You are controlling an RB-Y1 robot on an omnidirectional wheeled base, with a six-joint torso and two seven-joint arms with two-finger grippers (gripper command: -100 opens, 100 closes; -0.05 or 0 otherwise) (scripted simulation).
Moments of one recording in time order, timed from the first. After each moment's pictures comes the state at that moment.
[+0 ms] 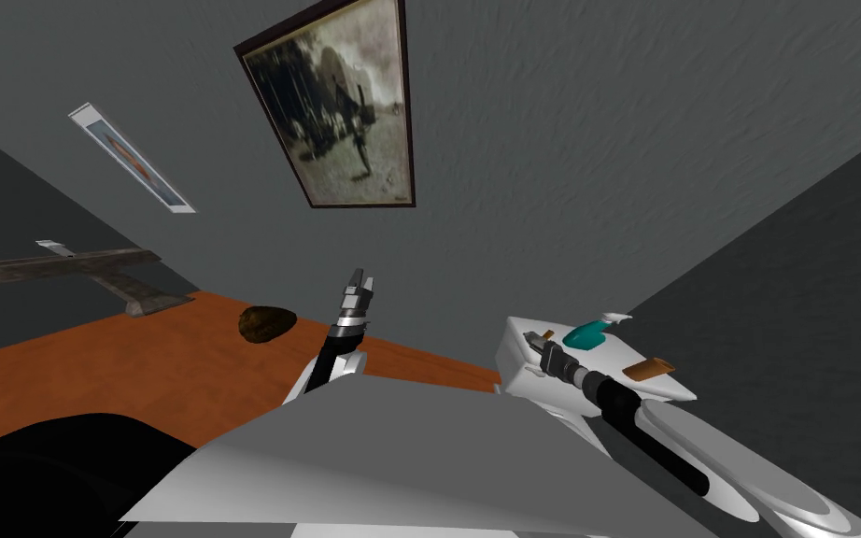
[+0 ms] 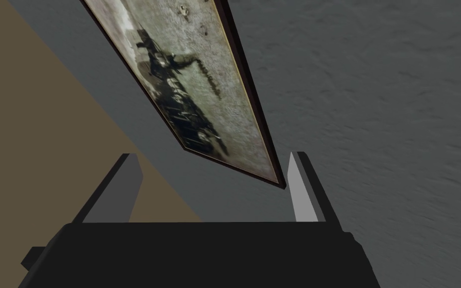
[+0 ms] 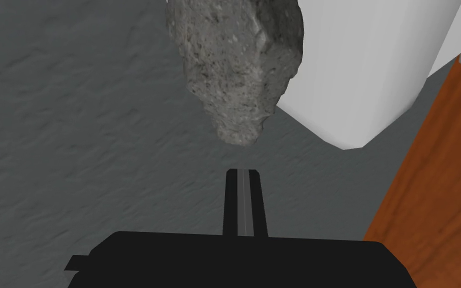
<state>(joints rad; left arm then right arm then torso) 0.47 0.04 0.00 -2.26 -0.06 -0.43 -0.04 0.56 -1.00 -0.03 -1.68 0.98 -0.31 0.95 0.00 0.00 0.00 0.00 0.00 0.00</state>
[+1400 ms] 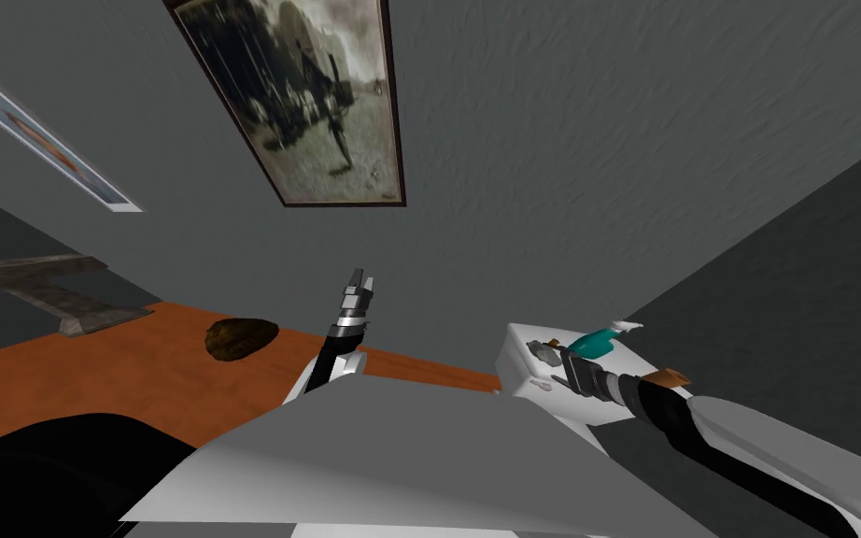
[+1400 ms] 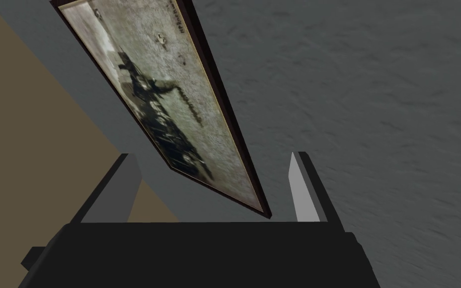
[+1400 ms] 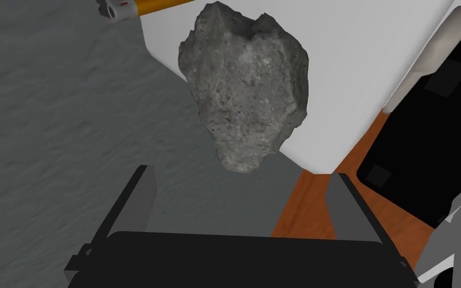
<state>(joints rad) 0.47 0.04 0.00 -2.26 -0.06 -0.43 -0.04 0.72 -1.30 -0.09 -1.72 0.99 -0.45 0.89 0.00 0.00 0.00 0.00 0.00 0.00</state>
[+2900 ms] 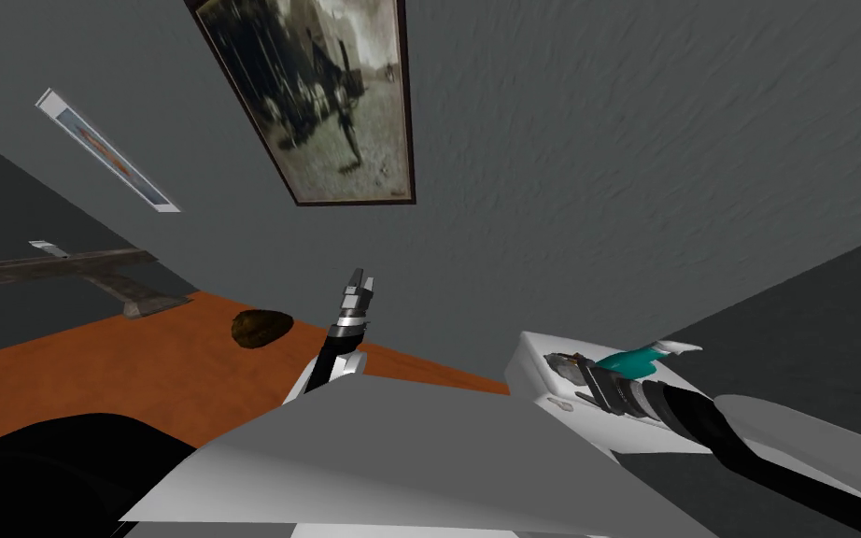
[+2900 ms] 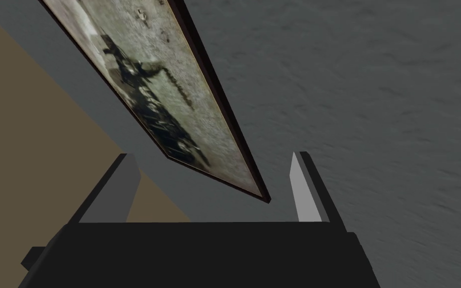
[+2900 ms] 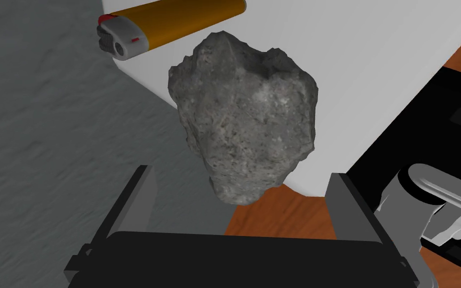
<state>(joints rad) 0.47 0.04 0.00 -2.26 -0.06 -0.43 -0.04 0.77 -1.42 -0.09 -1.62 0.96 -0.54 0.90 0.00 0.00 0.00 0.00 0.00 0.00</state>
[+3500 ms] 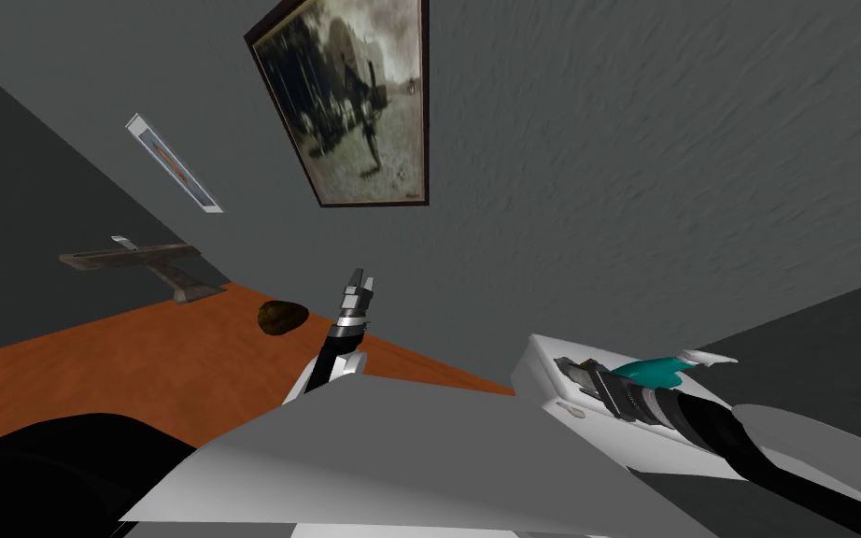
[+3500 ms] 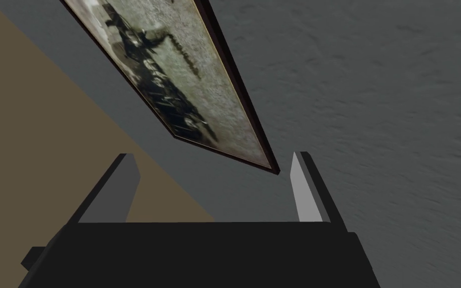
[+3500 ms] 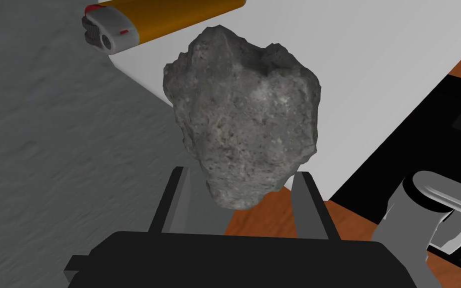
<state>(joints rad) 0.47 0.04 0.00 -2.26 -0.06 -0.43 -0.04 0.72 -1.39 -0.07 -1.51 0.92 -0.58 0.95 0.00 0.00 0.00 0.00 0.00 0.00</state>
